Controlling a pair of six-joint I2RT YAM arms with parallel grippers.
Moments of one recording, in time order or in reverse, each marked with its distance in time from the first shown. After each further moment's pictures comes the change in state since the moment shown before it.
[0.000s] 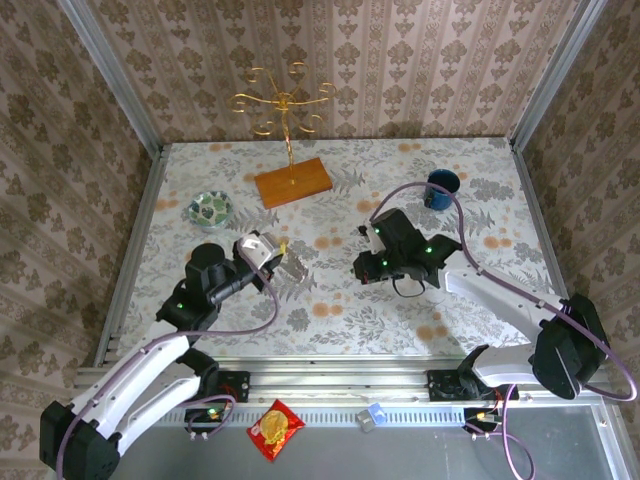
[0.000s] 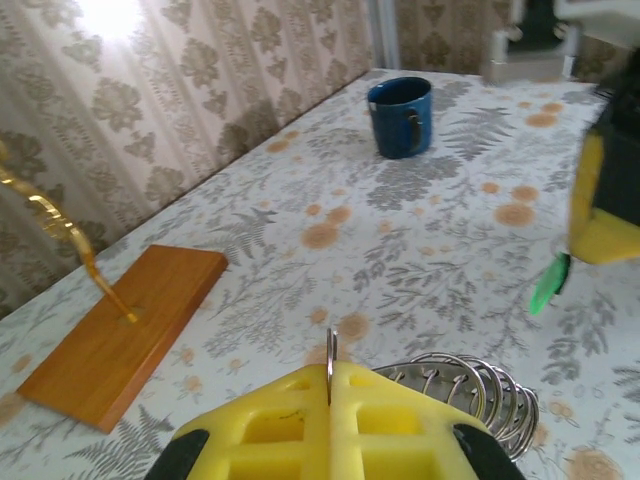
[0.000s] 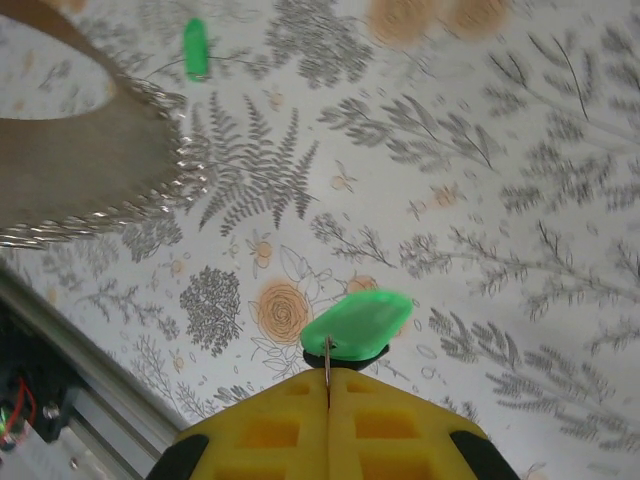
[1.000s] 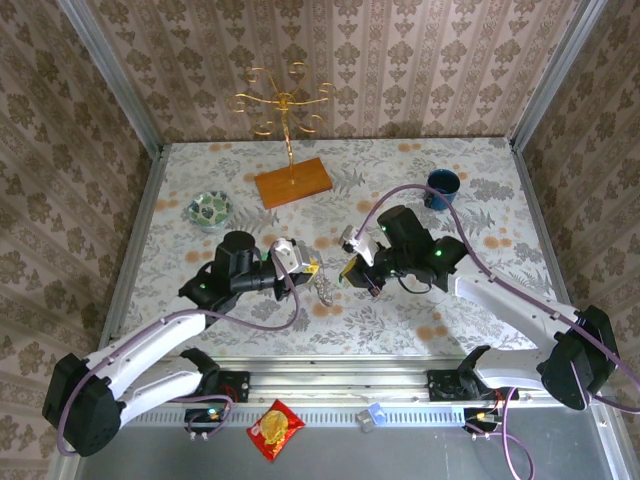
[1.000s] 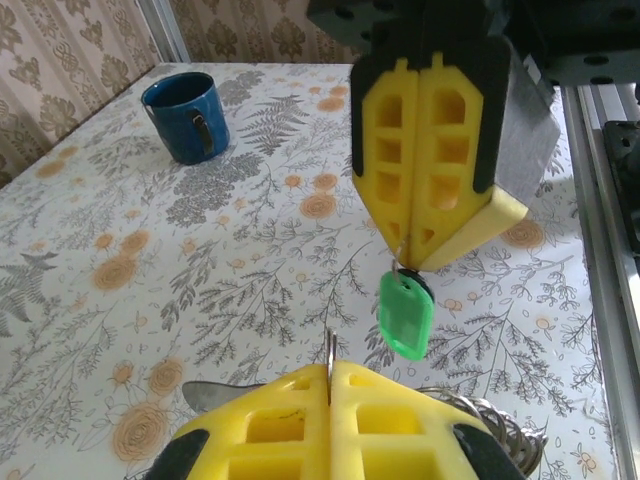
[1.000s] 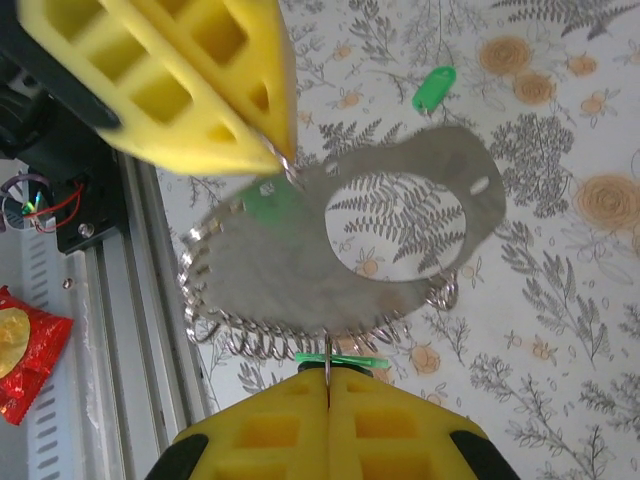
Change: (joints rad) left arm -0.121 0.237 0.095 -0.023 0.268 0.065; right arm 0.008 -0.064 0.006 0.046 -0.256 -0.609
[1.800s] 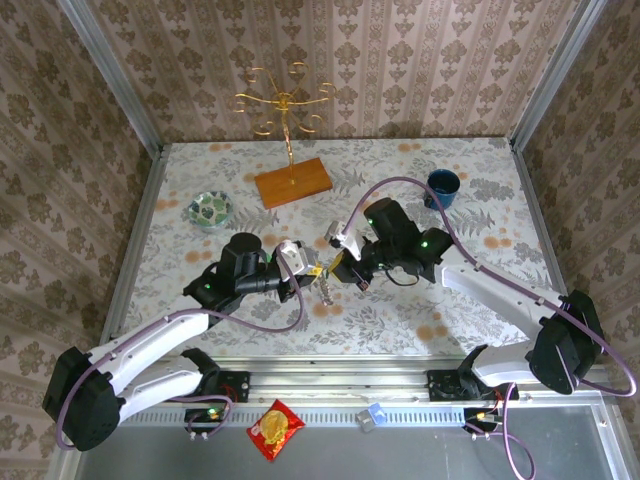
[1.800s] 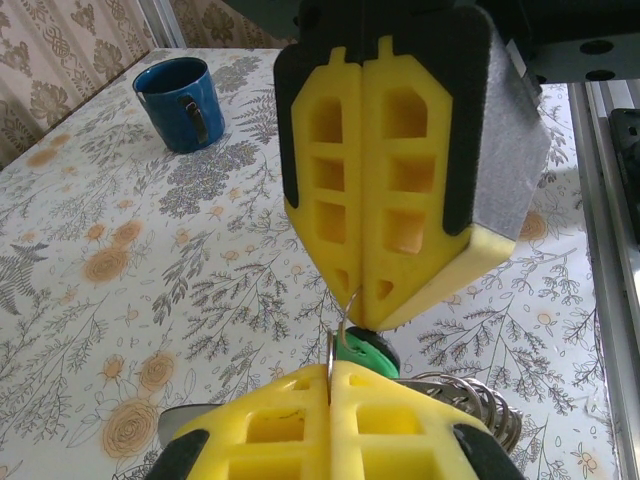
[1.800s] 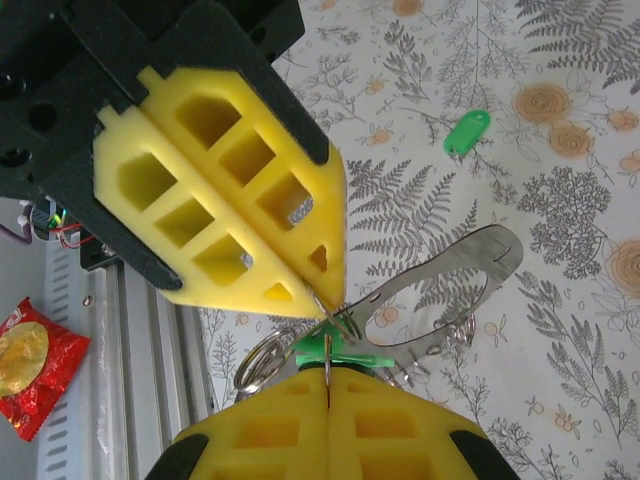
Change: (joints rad) left arm -0.039 0.019 0.002 0.005 -0.051 -0.008; right arm 0.029 0.096 0.081 0.031 -0.042 -0.015
